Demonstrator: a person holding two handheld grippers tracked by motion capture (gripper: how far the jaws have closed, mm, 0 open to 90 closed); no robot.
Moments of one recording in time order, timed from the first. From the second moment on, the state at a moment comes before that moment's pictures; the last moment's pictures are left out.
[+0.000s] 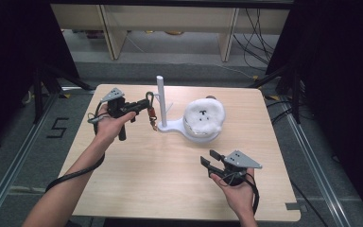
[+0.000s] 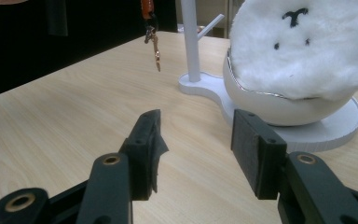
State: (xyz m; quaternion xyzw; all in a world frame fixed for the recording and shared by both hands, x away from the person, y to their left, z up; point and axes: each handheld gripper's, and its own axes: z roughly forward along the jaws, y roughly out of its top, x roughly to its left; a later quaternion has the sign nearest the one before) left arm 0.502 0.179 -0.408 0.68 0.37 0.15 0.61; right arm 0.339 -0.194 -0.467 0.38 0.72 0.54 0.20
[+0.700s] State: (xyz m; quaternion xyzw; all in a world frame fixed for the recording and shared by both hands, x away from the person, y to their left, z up) left arm 0.511 0.170 -0.414 0.68 0.39 0.13 0.60; right arm 0.340 -0.195 -0.470 0.39 0.72 0.55 0.19
